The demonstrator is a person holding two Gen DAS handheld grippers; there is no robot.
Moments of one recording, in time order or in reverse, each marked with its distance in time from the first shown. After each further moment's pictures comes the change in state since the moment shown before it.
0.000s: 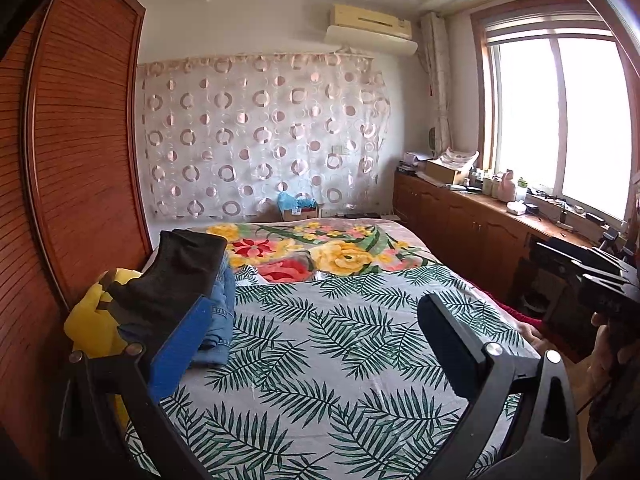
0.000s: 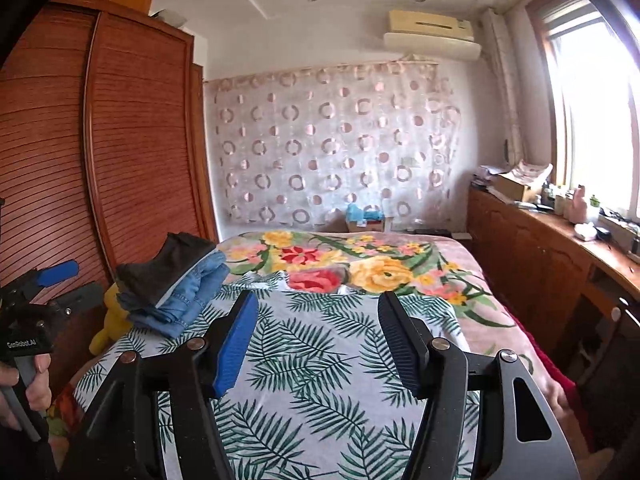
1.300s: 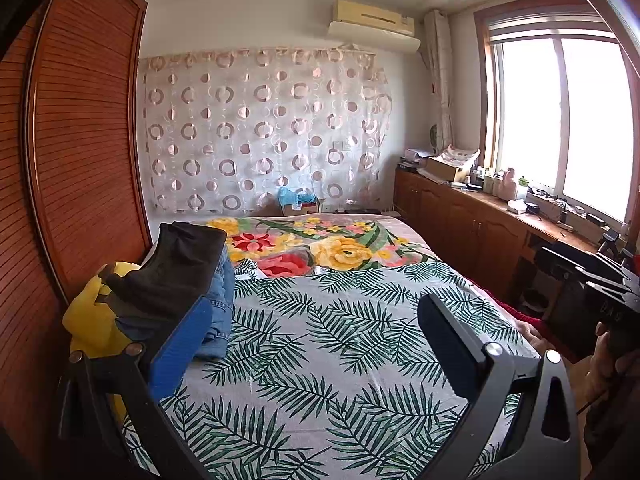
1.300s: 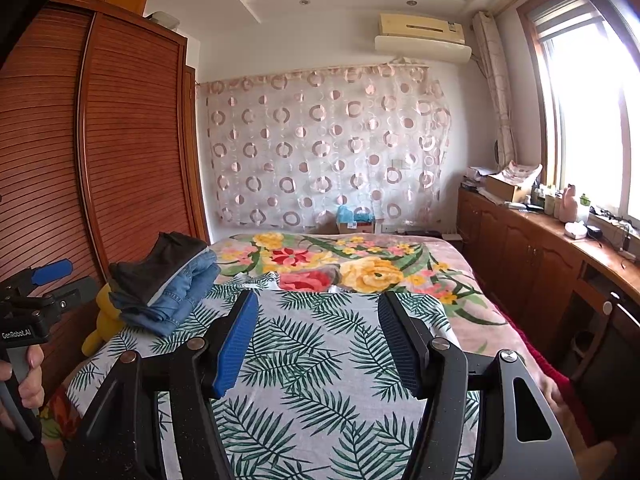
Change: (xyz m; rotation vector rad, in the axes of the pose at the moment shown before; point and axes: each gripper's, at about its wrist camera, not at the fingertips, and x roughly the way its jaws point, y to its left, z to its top) left arm 0.004 -0.001 -0.004 -0.013 0.019 -0.003; right arm -0.005 -0.011 -0.009 -0.002 -0.006 -0.010
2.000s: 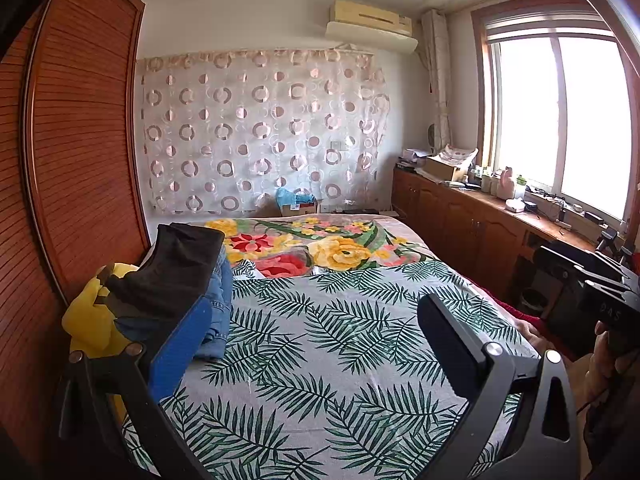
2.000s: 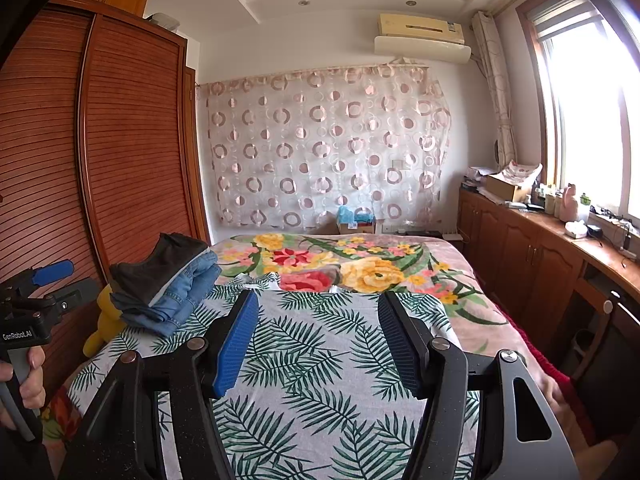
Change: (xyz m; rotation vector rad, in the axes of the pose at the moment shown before) left arm 0.000 -0.001 -0.001 0.001 0.001 0.000; right arm 0.000 -0.001 0.000 0.000 -0.002 0.002
